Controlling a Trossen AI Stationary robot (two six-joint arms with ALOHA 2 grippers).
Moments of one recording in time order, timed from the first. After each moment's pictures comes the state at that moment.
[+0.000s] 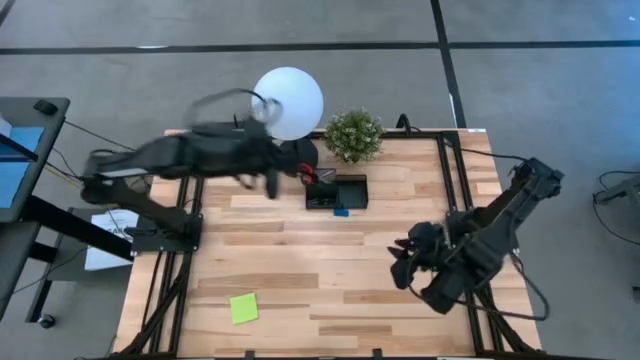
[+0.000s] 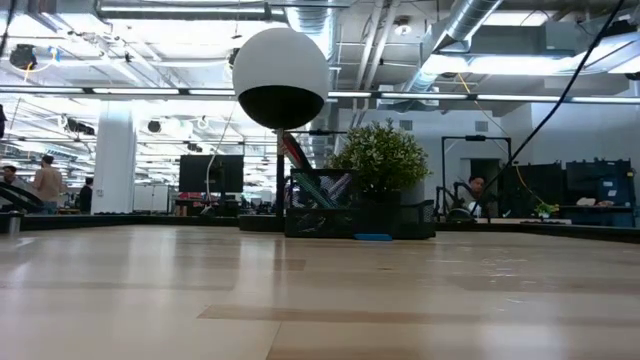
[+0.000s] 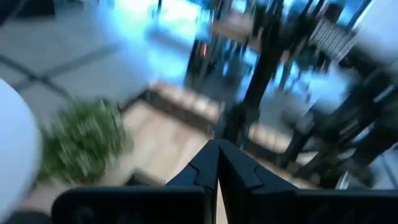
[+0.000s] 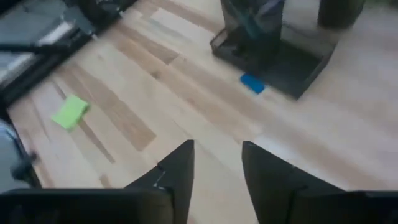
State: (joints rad) left arm -0.01 1.34 1.62 -0.57 -0.26 -0.39; right arm 0.80 1.42 1.34 -1.26 0.80 1.55
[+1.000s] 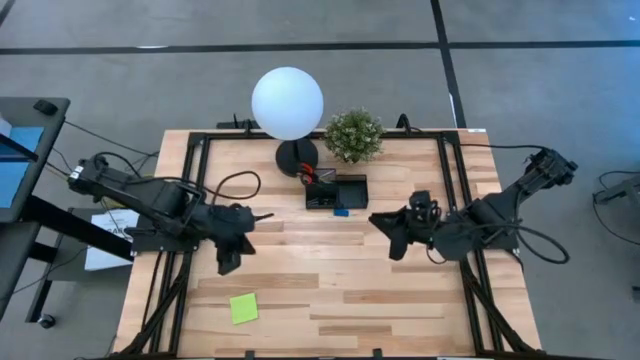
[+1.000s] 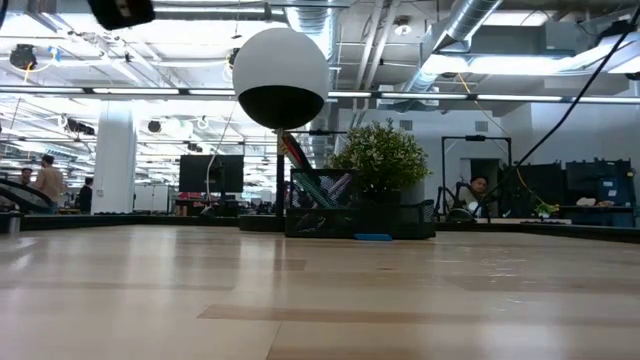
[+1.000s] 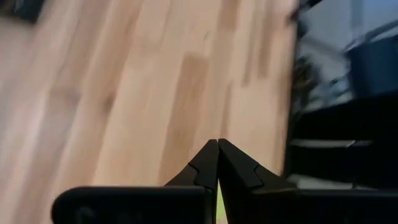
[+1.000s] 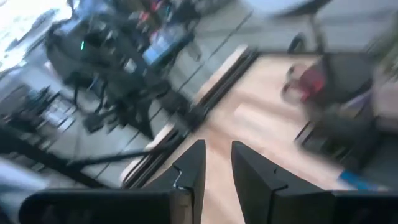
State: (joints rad) left arm -0.35 1.10 1.13 -0.92 0.05 -0.64; right arm 0.61 1.18 1.14 -0.43 0.92 1.01
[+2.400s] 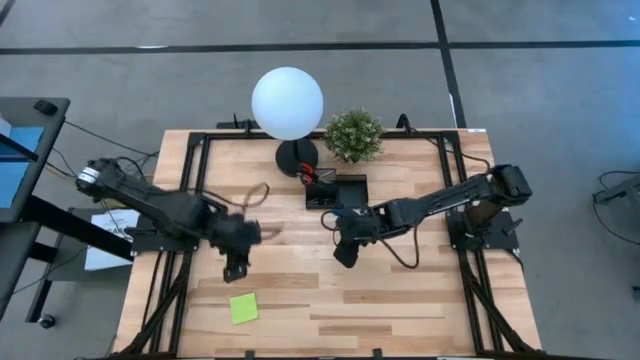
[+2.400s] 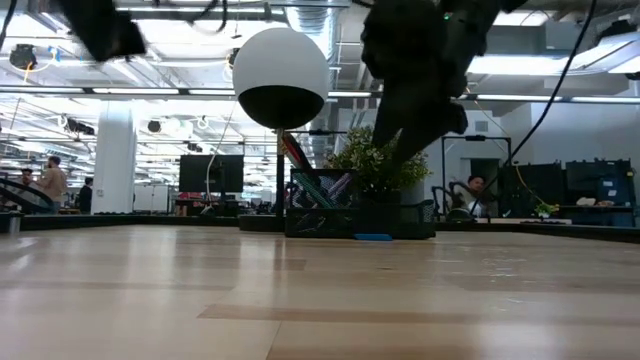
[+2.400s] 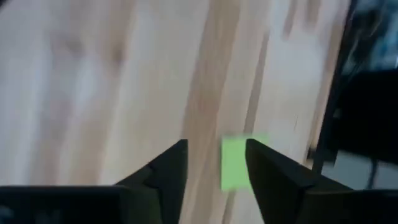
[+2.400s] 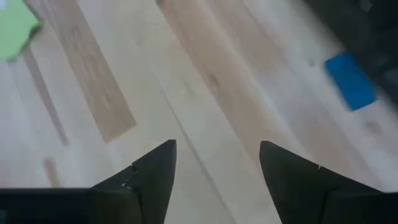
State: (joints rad) left arm -0.35 1.21 1.09 -0.99 0.09 -0.63; right arm 0.21 1.68 1.15 -0.53 0.11 0.69
